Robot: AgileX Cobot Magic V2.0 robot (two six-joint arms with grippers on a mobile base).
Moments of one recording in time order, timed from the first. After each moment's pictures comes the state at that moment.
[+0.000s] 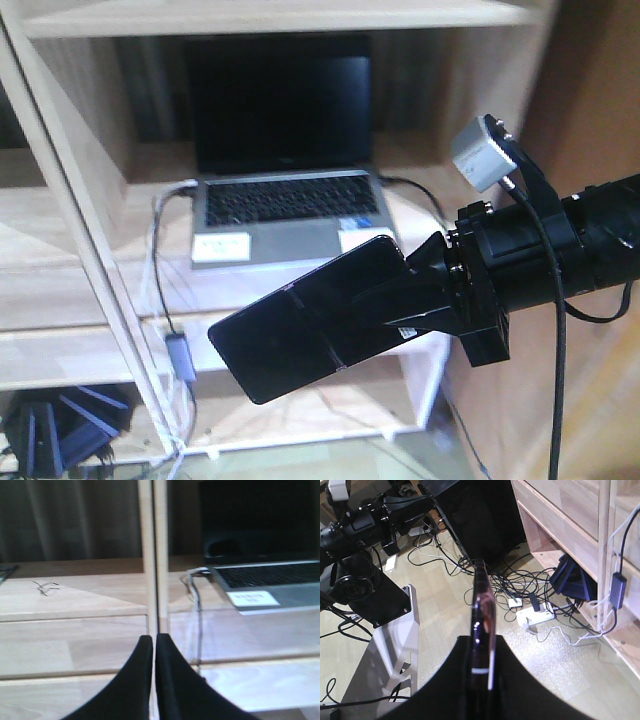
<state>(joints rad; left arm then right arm) 0.06 -0.02 0.03 -0.04 0.20 0.06 0.21 1.33 -1.03 1.10 1.21 -1.20</state>
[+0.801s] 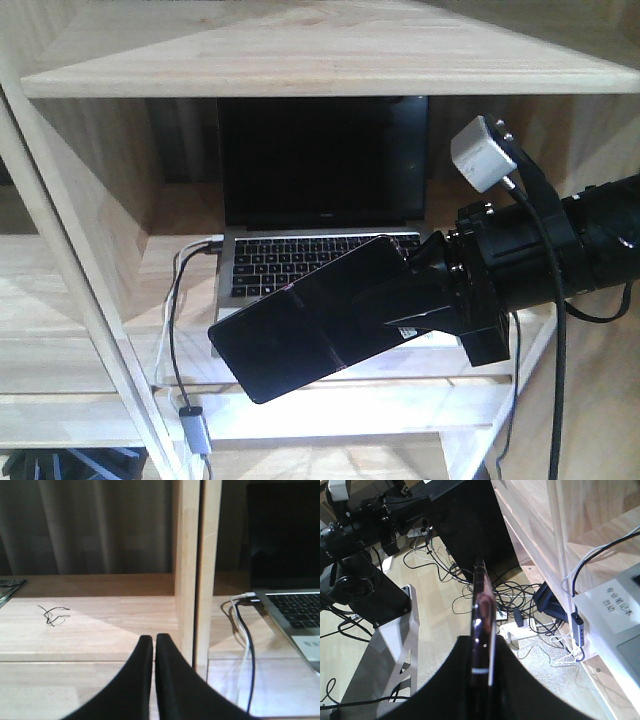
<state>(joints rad) 0.06 -0.02 0.03 -0.04 0.20 0.06 0.21 1.33 -1.03 1.10 1.21 -1.20</state>
